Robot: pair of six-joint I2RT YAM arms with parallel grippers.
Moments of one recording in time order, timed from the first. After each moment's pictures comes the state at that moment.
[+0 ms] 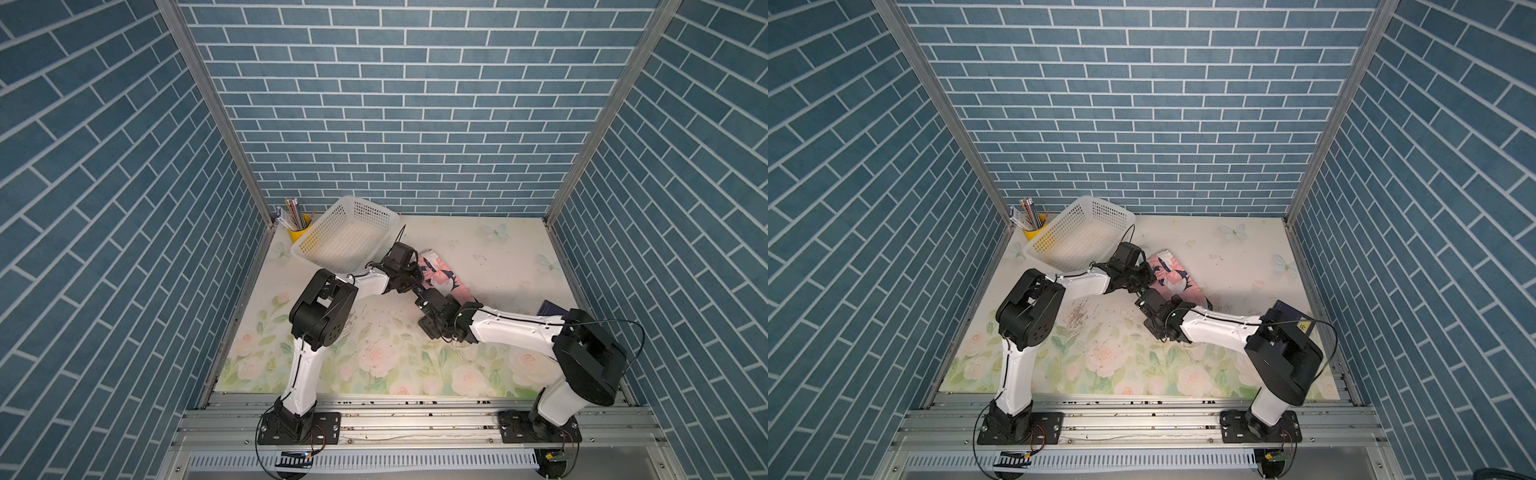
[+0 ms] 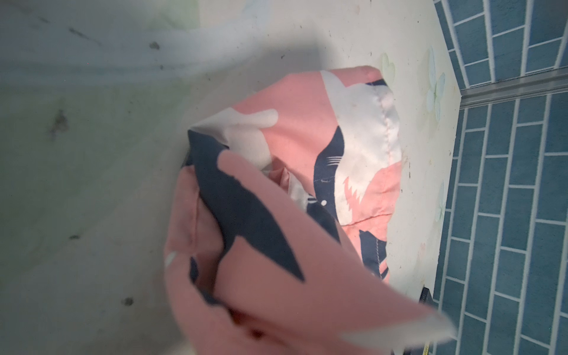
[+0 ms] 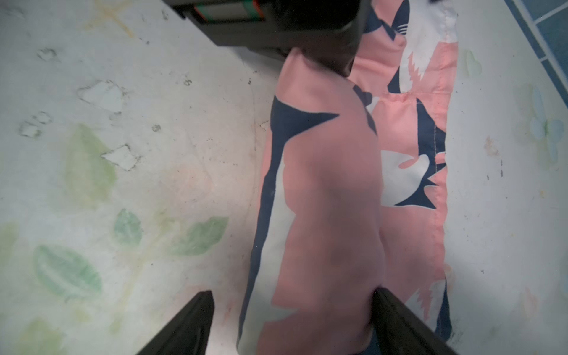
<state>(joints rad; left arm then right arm) -0.58 2.12 1.39 -0.06 0.23 -0.99 0.98 1.66 0.96 -0.38 0.46 0.05</state>
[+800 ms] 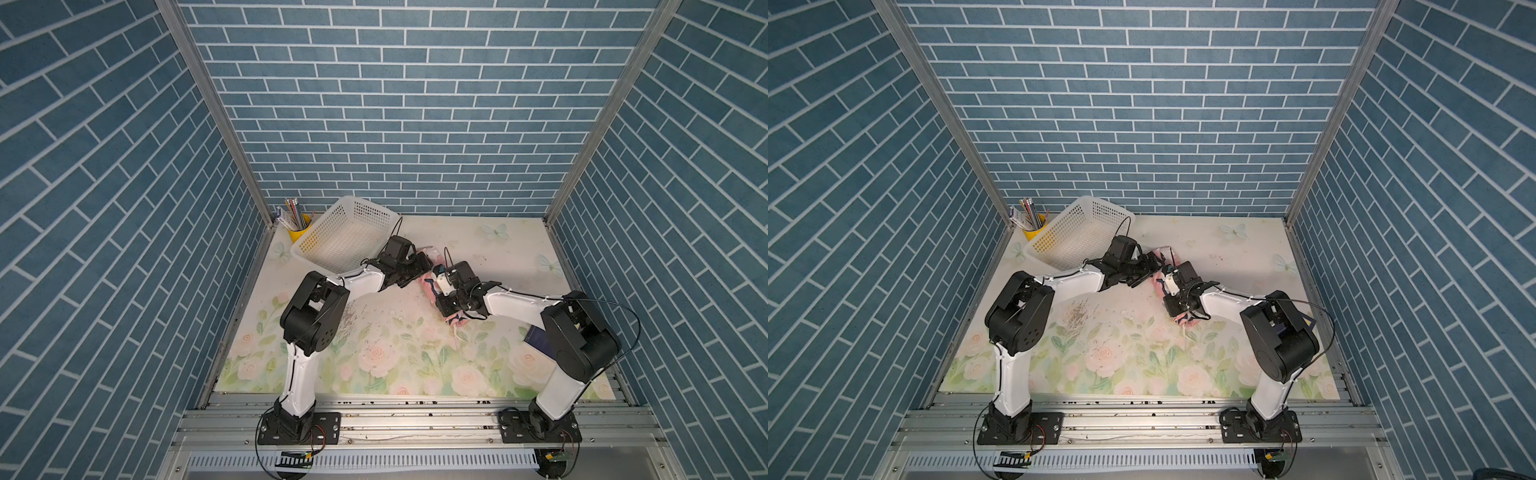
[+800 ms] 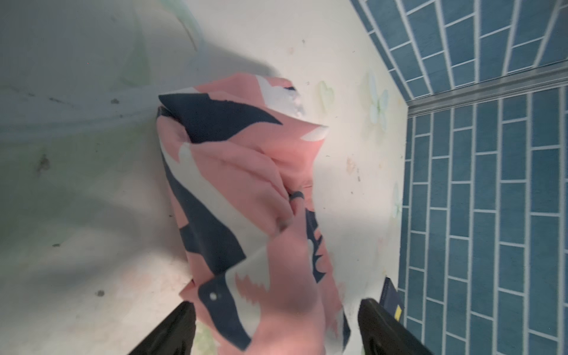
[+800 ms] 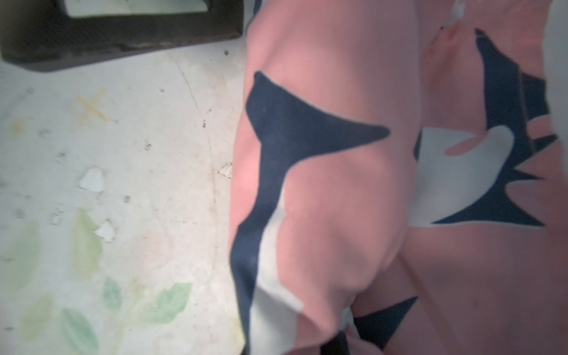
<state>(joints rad) -0.58 2.02 1.36 -0.02 0.26 -0.97 0.59 1.74 0.96 -0.20 -0.20 0.11</state>
